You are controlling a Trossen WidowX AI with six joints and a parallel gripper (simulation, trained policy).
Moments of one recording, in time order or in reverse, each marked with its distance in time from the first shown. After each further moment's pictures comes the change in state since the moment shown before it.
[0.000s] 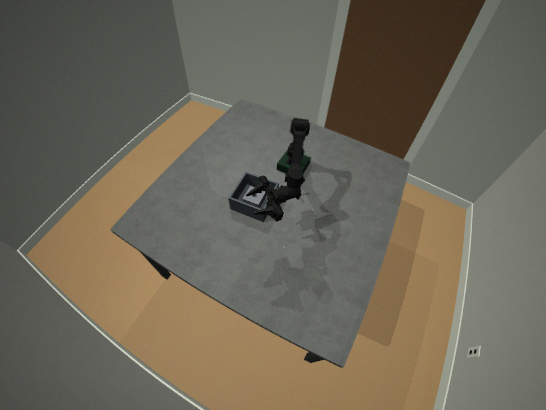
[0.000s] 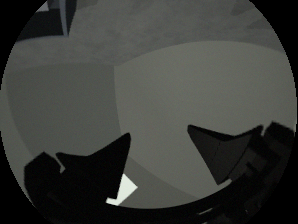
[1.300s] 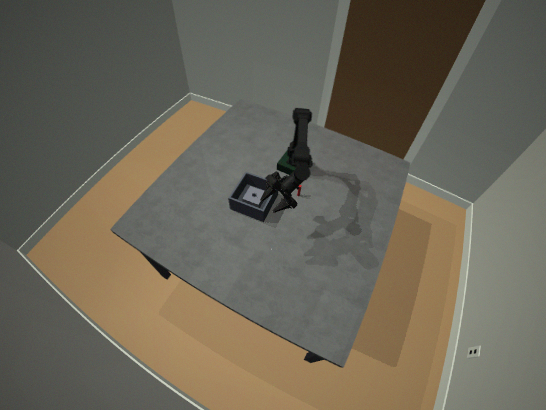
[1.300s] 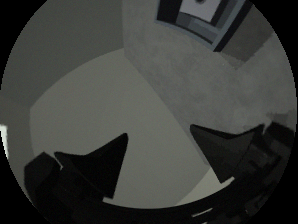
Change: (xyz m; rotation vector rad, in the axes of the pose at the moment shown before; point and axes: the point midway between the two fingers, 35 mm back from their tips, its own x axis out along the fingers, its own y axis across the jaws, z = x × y) arm -0.064 -0.004 0.025 -1.121 -0.238 -0.530
